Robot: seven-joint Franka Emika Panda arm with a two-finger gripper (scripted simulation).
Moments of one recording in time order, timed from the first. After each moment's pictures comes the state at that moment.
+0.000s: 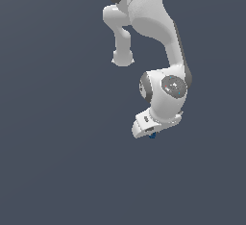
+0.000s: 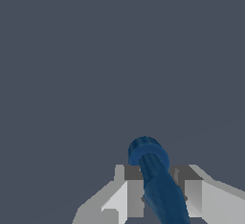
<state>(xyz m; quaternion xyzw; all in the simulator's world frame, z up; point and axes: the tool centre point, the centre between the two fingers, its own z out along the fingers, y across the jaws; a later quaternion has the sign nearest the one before) 0.062 0.136 0.088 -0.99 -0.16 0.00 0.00</state>
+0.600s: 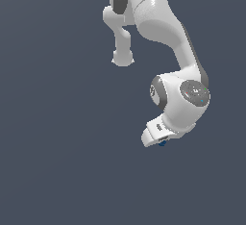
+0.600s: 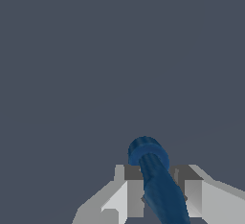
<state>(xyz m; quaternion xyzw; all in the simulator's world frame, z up) 0.102 0.168 0.107 -0.99 -0.16 0.00 0.00</state>
